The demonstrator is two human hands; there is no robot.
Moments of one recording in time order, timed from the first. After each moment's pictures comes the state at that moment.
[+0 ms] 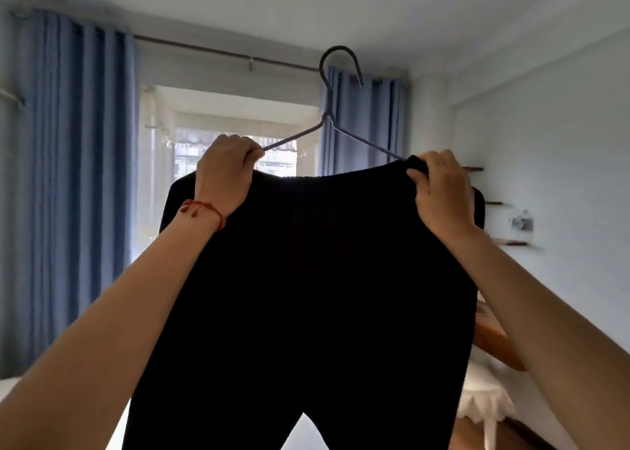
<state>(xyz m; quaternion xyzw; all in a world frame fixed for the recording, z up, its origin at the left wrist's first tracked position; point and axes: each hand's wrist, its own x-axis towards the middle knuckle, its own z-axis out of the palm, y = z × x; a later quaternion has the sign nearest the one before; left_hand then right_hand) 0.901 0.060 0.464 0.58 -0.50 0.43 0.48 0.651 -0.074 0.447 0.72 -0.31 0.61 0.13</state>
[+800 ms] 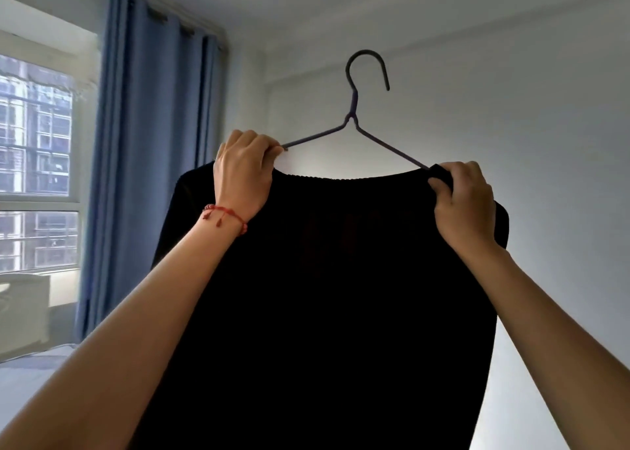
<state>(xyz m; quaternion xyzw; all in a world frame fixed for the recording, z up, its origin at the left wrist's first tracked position) 0.493 -0.166 0.419 0.36 -0.60 0.29 0.65 0.216 -0.133 0.410 0.60 -0.51 0.56 0.26</state>
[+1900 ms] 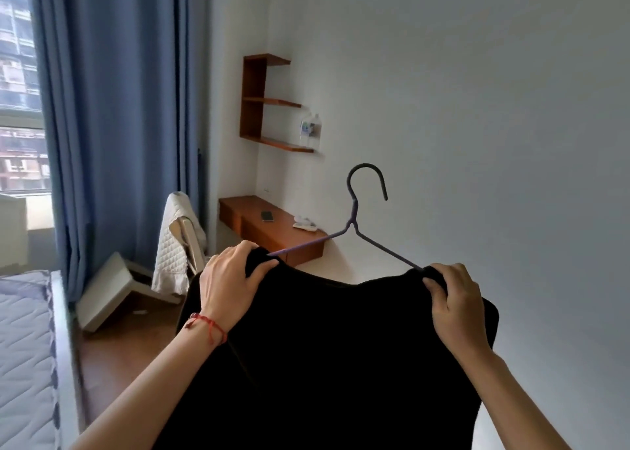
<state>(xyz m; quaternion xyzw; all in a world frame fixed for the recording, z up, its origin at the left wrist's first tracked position) 0.297 -0.439 0.176 0.60 -0.62 0.07 0.50 -0.019 -0.444 0.181 0.68 -0.52 0.50 0.15</state>
